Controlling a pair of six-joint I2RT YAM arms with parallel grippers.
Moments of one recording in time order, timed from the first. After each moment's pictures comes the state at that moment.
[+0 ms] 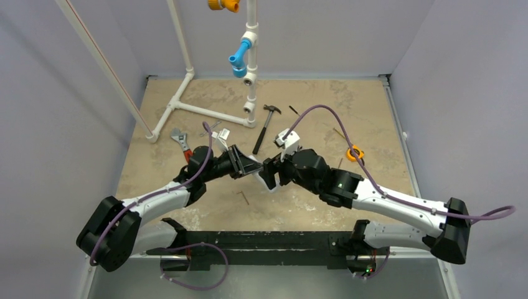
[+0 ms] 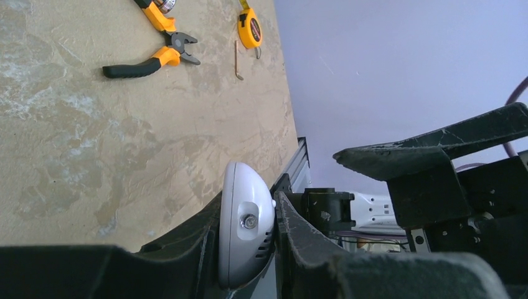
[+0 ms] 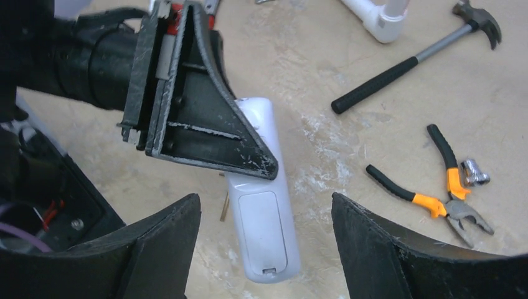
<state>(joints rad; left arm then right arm) -0.57 1.18 0.39 0.56 0.48 -1.11 1.07 1.12 0.88 -0.21 0.24 0.25</state>
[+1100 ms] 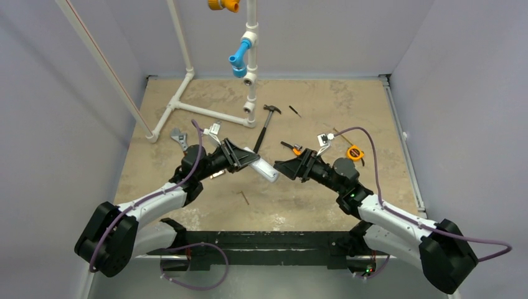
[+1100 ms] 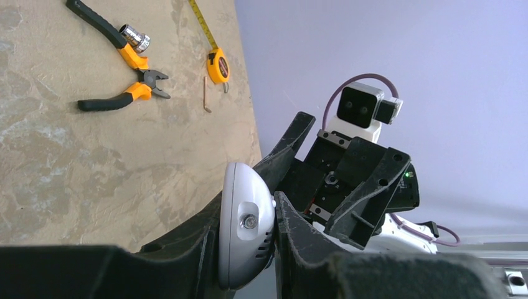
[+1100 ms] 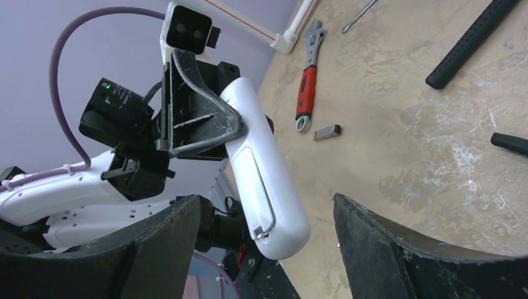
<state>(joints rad) -0.51 1.13 0.39 0.63 0.46 -1.24 0.65 0.94 0.31 0.59 -0.29 1.00</state>
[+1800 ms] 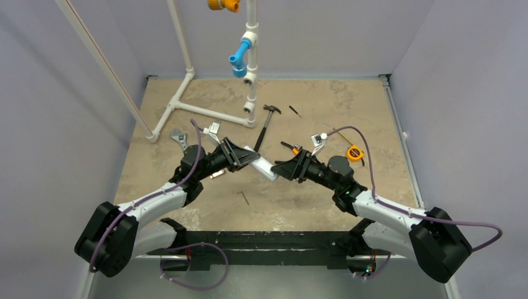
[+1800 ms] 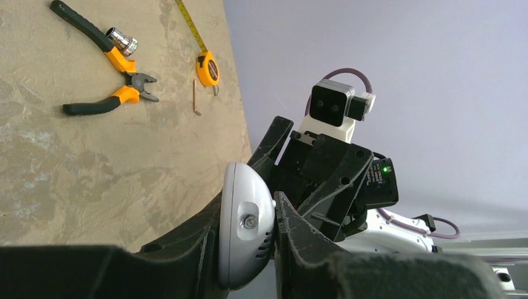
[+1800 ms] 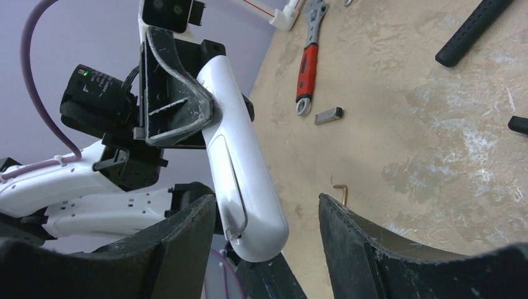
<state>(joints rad) -0.51 1.13 0.39 0.67 0.46 -1.27 0.65 1.06 0.32 0.65 -0.36 1.02</state>
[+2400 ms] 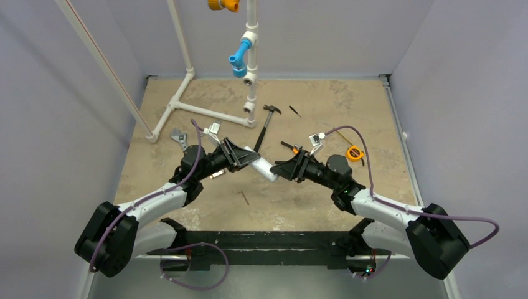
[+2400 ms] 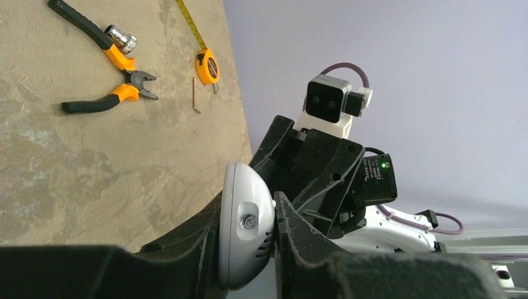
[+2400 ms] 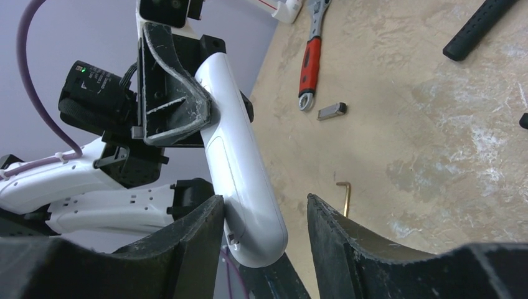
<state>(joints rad) -0.51 1.13 0.39 0.67 0.47 -1.27 0.65 1.09 0.33 0.67 -0.39 1.03</state>
